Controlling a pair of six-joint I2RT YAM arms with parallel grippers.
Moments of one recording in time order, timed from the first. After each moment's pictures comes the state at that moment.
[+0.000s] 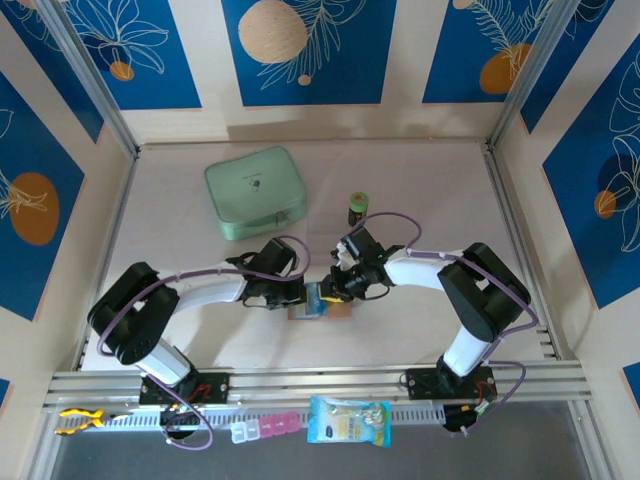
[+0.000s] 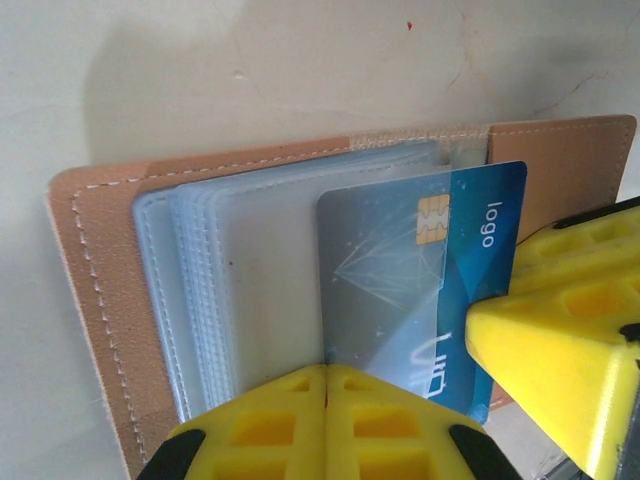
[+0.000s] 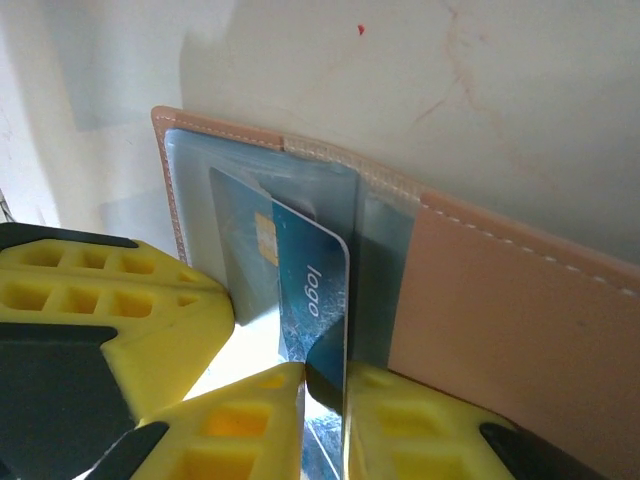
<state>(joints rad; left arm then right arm) -0.76 1.57 0.75 -0.26 0.33 -0.86 0.66 1.67 0.78 -0.21 -0.60 0.75</state>
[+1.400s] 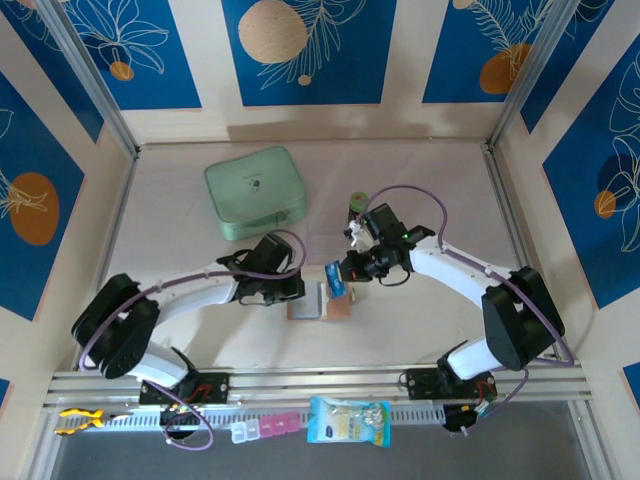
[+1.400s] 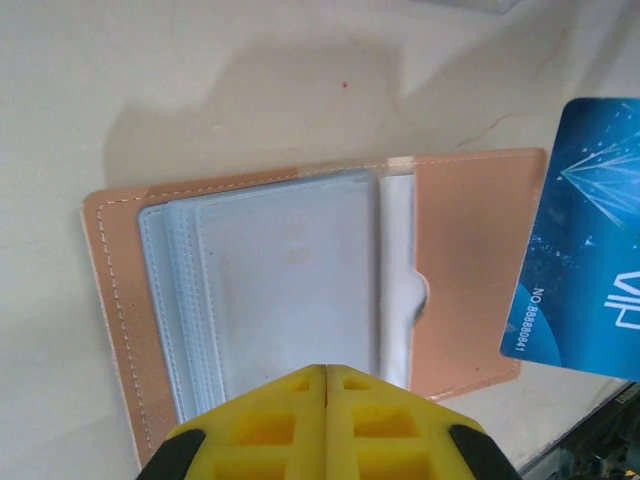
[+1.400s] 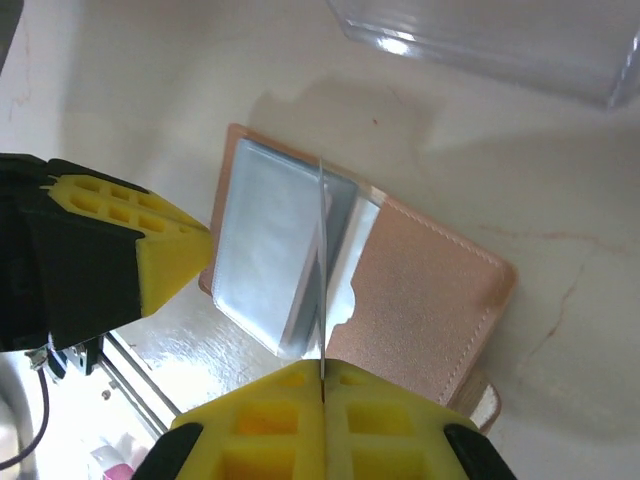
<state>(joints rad) -0.76 1.45 0.76 -0.31 0.28 -0.86 0.55 1.46 0.93 -0.59 -0.52 0.36</state>
